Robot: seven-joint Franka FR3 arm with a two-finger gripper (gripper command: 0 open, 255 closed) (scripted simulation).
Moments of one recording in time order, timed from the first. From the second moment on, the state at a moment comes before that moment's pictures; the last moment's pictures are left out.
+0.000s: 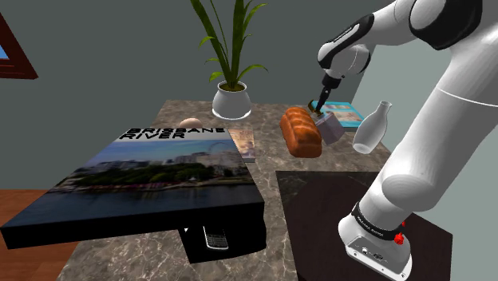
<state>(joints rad) 0.00 0.03 -0.77 -2.24 0.18 2.37 -1.21</state>
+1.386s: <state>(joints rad) -0.02 0.13 -0.75 -2.25 0.29 2.44 -1.29</state>
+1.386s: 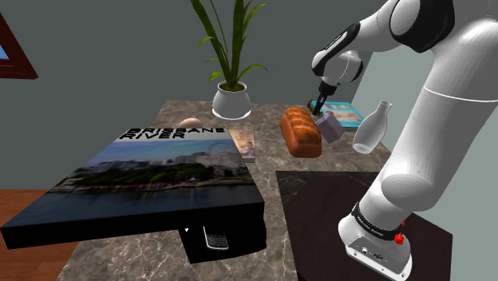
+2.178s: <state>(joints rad) 0.00 0.03 -0.77 -2.22 0.17 2.35 -1.19</state>
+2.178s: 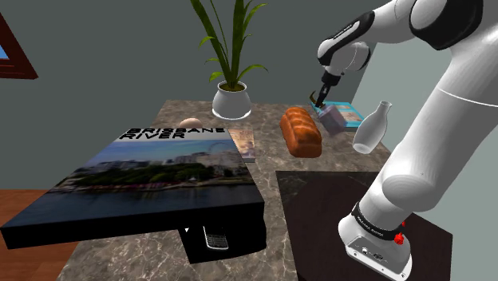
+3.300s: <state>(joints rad) 0.00 -0.10 -0.76 -2.08 0.04 2.13 -1.08</state>
